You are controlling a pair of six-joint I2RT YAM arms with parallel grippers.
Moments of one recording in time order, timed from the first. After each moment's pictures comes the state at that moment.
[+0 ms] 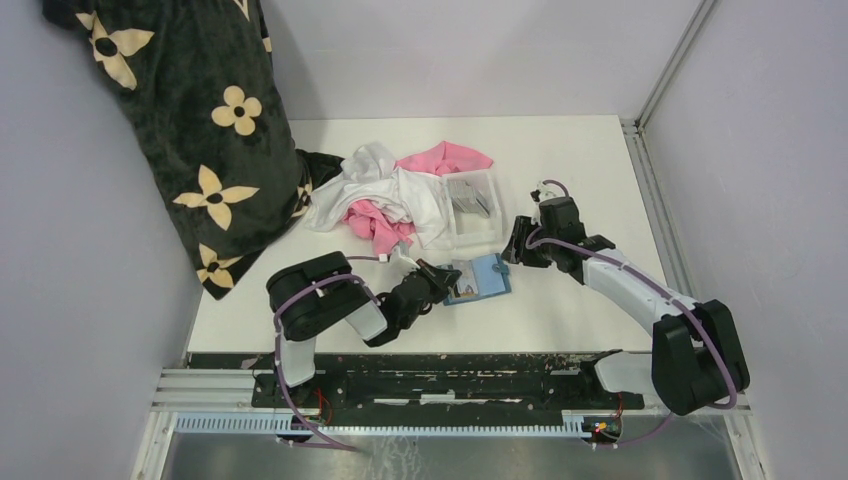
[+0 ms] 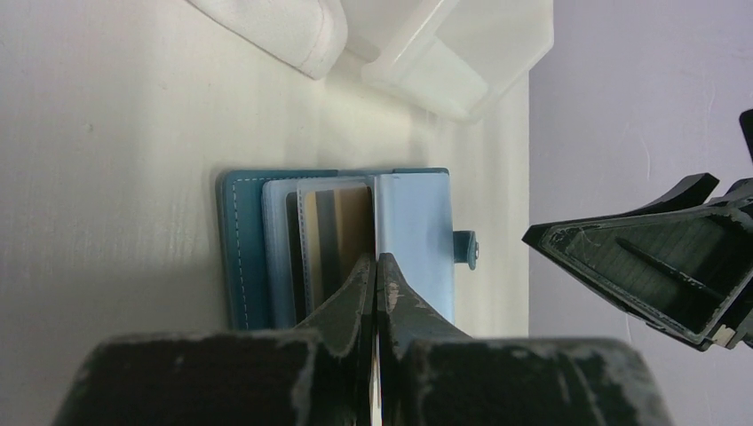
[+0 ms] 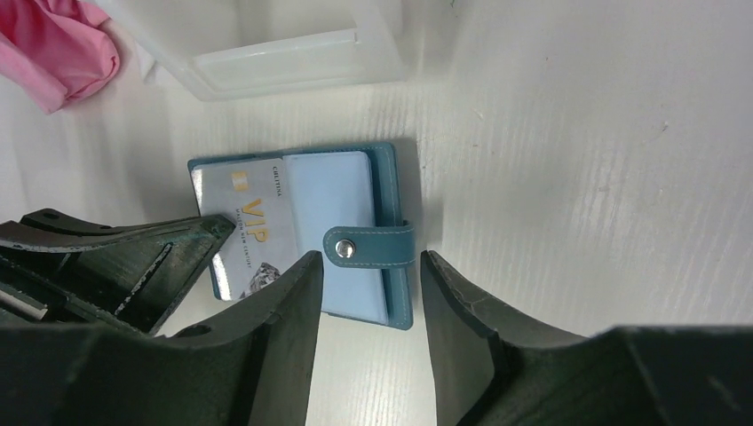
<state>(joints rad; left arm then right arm) -1.01 1.89 0.46 1.11 -0.45 -1.28 0.34 1.28 0.72 -0.27 -0.15 0.46</state>
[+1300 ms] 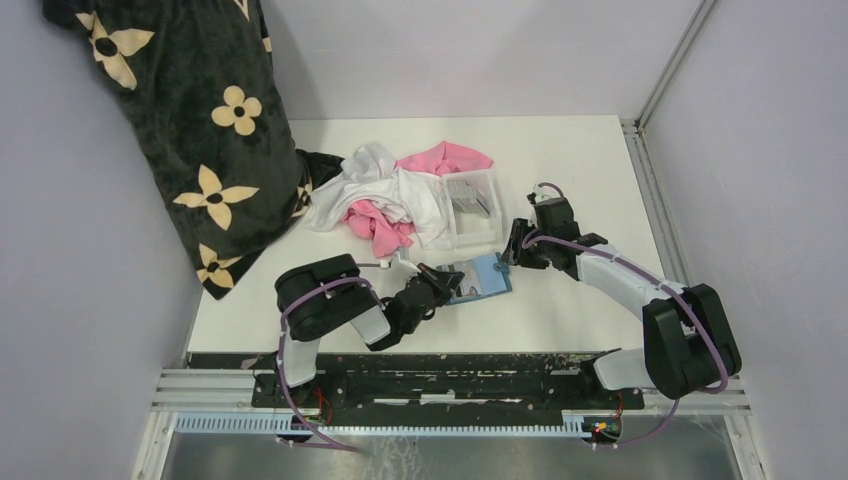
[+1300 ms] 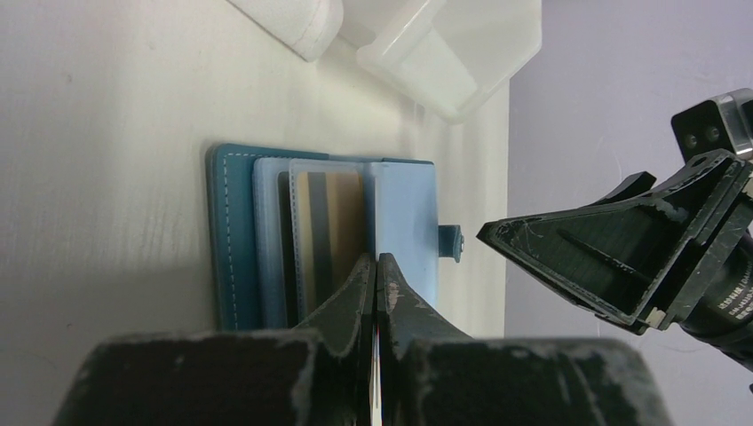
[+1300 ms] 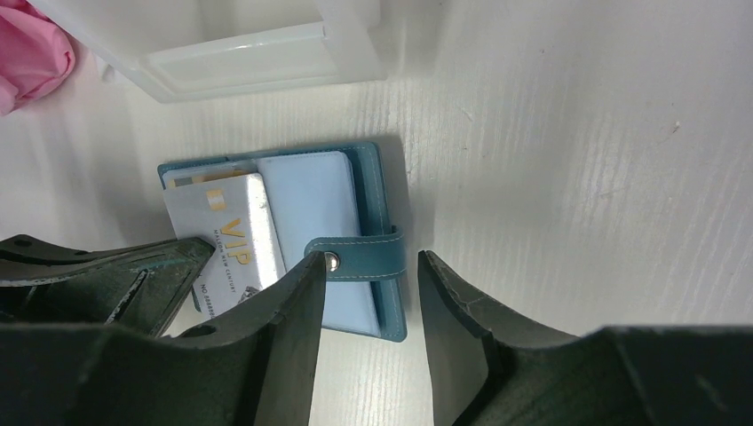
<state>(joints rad) -1.05 1.93 0.47 1.16 -0.51 -1.36 0.34 1.37 0.72 -0.24 -0.15 0.46</state>
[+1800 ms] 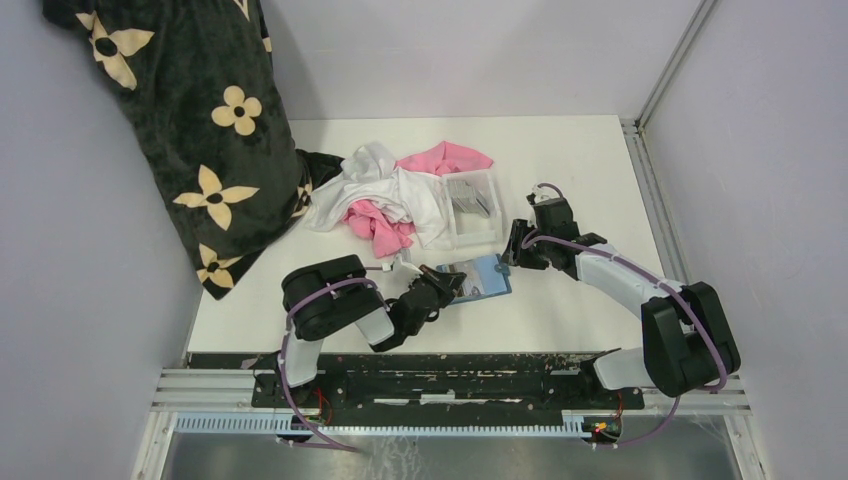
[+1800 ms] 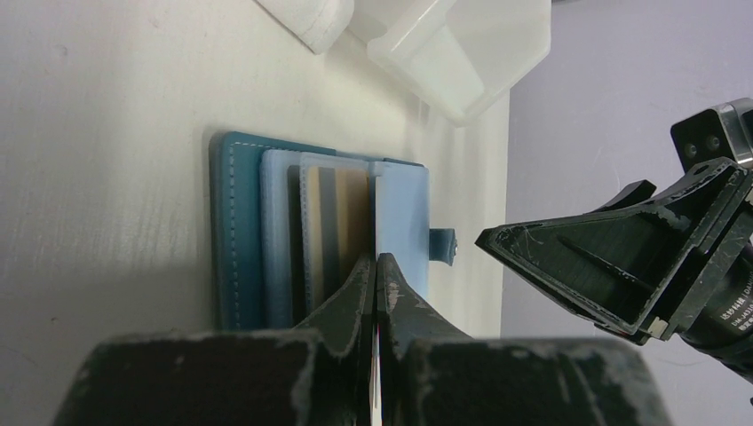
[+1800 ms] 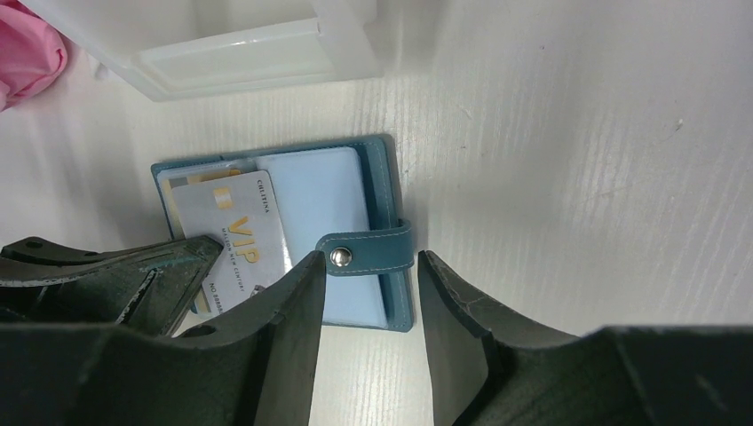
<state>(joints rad) -1.07 1.96 0.49 1.16 -0.55 -1.39 0.34 1.38 0.72 -0.24 -0.15 0.46</state>
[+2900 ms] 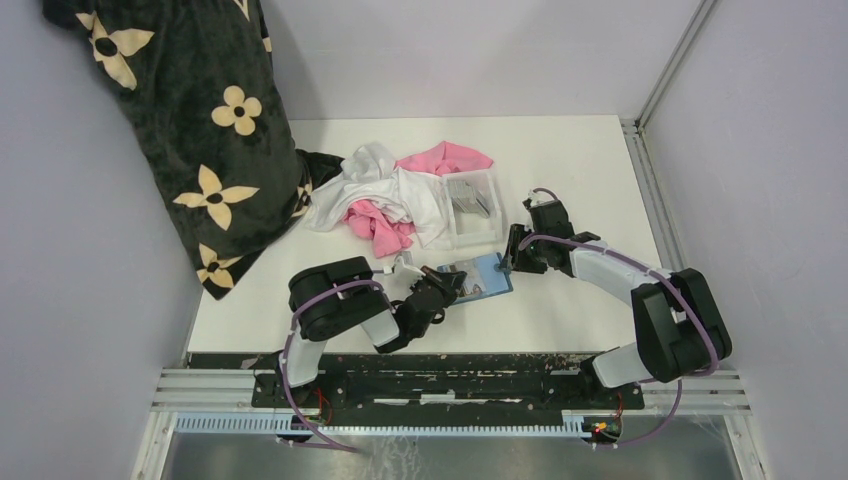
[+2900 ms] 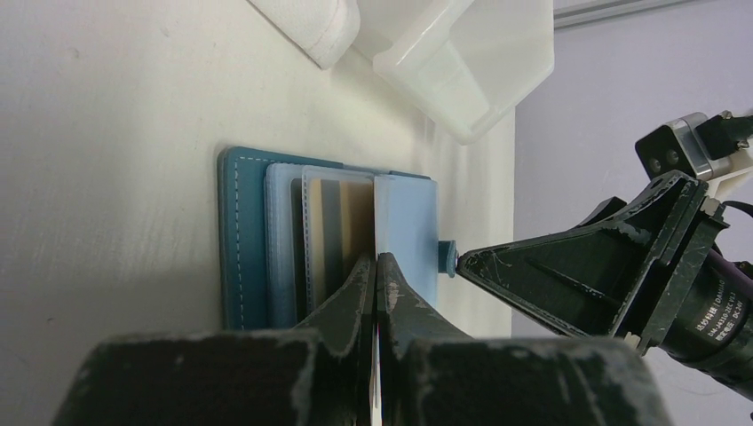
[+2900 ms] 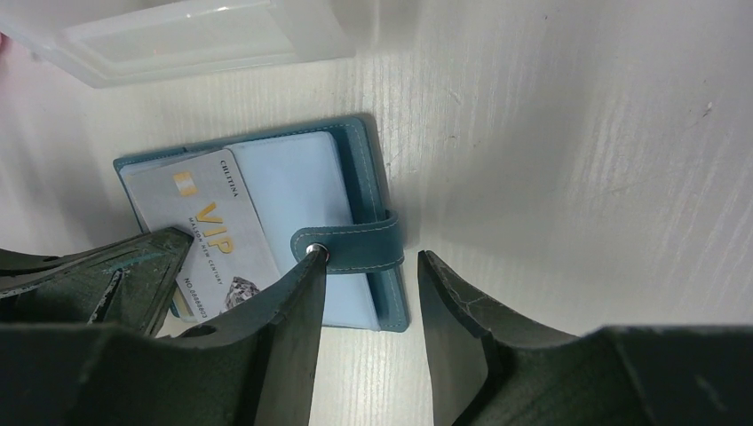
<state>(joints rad) -1.10 2.00 0.52 1.15 -0.65 -1.40 0.34 1.44 0.72 -0.24 -0.16 0.45</state>
